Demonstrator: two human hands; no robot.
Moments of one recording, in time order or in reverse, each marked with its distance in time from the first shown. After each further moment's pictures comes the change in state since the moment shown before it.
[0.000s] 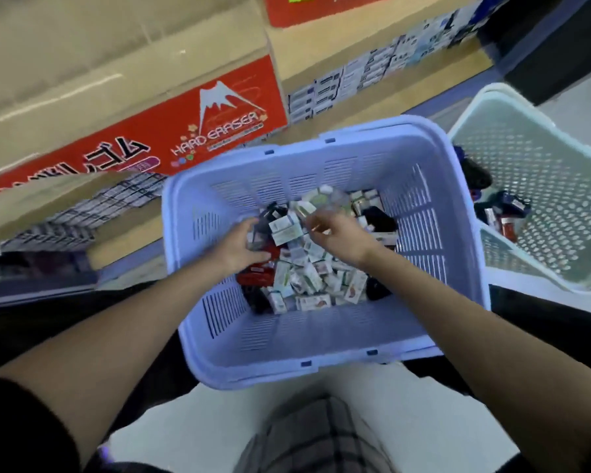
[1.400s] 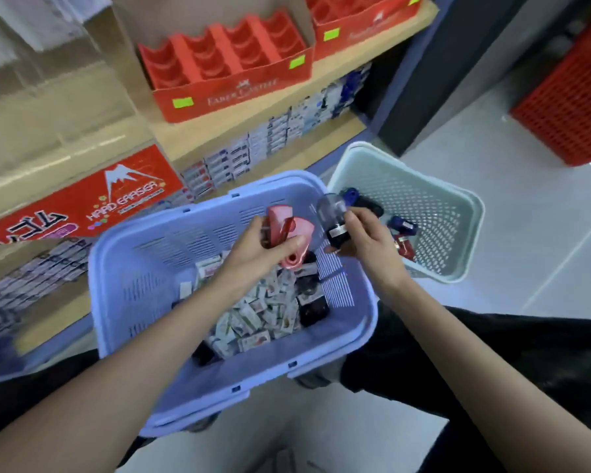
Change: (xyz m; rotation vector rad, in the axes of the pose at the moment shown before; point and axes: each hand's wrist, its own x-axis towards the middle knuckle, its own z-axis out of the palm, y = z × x) left_hand -0.044 0.148 0.056 -0.357 0.027 0.415; right_hand -0.130 0.004 -0.099 0.619 0.658 -0.032
